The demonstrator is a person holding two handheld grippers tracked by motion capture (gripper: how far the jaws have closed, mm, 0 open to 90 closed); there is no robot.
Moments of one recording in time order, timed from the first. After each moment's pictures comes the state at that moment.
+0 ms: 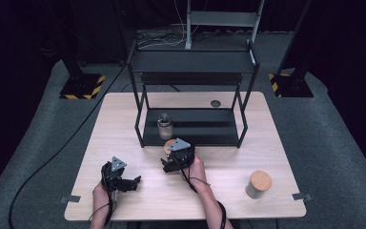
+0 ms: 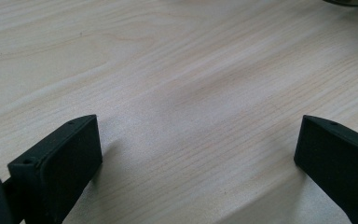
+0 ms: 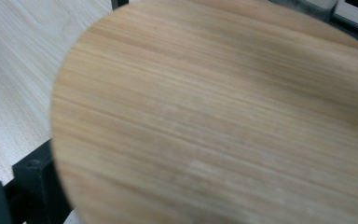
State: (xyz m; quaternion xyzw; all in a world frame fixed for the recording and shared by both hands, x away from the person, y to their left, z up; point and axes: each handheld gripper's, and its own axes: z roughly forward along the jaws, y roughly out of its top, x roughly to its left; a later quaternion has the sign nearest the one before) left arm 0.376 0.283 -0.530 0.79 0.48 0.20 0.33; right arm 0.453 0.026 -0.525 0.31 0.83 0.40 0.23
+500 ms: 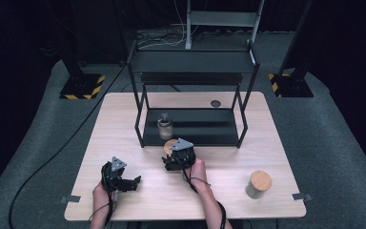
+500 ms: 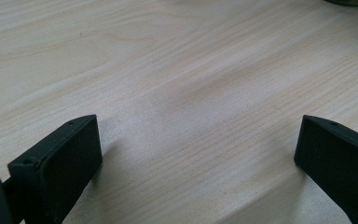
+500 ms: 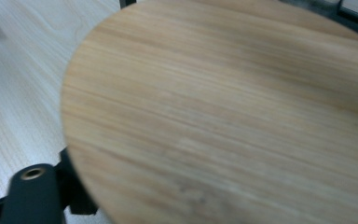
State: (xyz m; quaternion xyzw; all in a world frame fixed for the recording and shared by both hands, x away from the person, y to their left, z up) left arm 0.375 0.282 -0.530 0.79 0.48 0.20 0.33; right arm 0.453 0.021 -0.525 0.31 0.83 0.42 0.21
